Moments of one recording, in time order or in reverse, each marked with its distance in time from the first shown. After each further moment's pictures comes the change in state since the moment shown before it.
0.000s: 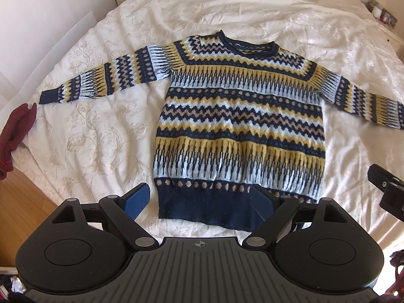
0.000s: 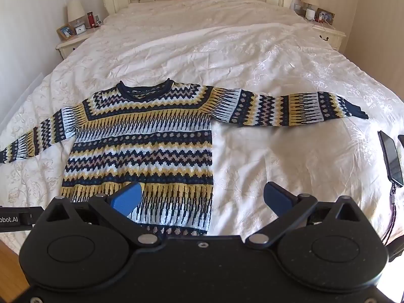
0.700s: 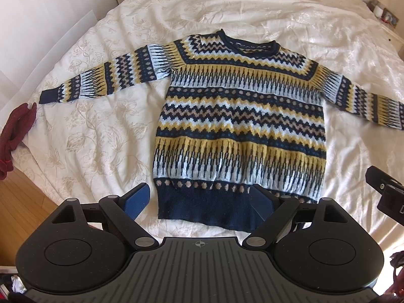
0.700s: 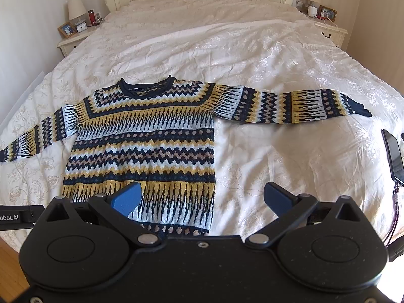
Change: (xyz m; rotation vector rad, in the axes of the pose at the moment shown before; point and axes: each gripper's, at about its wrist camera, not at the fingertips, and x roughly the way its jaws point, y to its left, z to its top) left arm 0.001 0.000 -0.001 0.000 0.001 0.001; right arm 0.006 0.002 -0.002 0.003 0.015 0.010
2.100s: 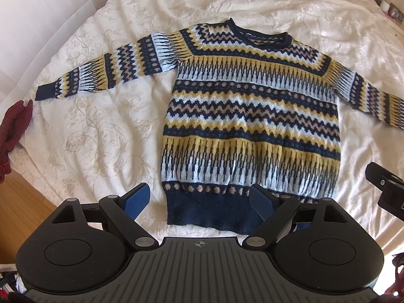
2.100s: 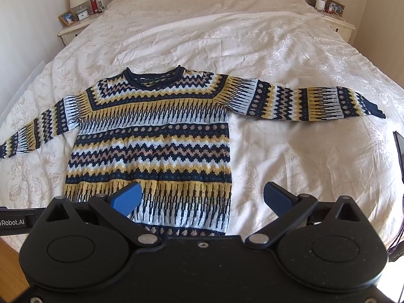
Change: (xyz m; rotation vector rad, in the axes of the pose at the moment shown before) left arm 0.029 0.017 0.022 -0.001 0.071 0.003; right arm 0.025 0.029 0.015 -0.012 0.076 -0.002
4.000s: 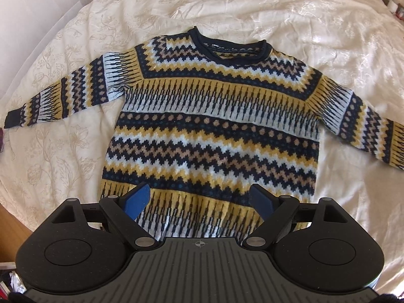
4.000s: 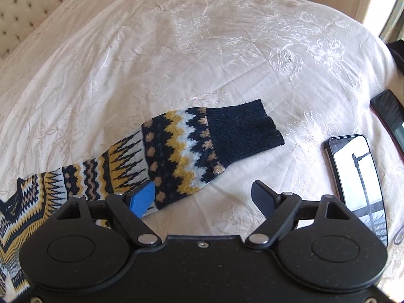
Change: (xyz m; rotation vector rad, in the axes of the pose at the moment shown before) left arm 0.057 -0.113 0.093 -0.021 0.038 0.025; right arm 0.154 -0.381 0.116 0.565 0.132 -0.119
